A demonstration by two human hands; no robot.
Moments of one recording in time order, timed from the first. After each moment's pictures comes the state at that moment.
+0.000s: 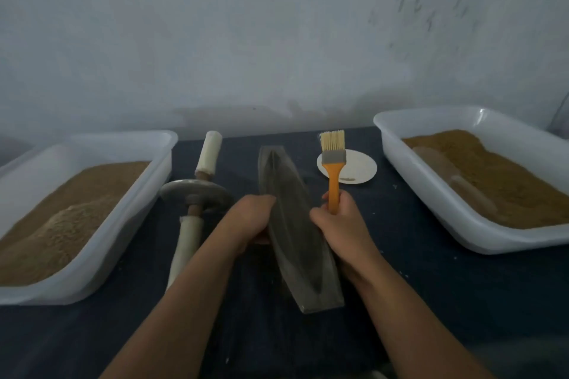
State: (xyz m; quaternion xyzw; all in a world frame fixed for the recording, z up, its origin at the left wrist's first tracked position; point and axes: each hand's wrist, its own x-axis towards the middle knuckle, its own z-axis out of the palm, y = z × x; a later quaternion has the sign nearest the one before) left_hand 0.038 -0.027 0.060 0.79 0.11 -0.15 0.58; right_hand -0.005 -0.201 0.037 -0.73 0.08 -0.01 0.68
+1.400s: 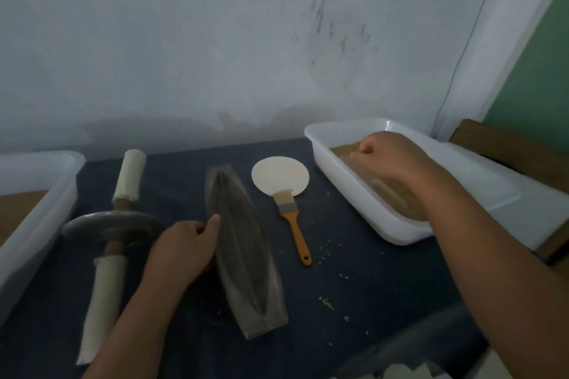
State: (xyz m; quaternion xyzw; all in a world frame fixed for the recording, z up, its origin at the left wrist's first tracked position) left_hand 0.051 -0.011 0.020 0.94 -0.01 0.04 0.33; right_hand 0.037 -0.379 0.157 -0.98 0.14 -0.07 0.09
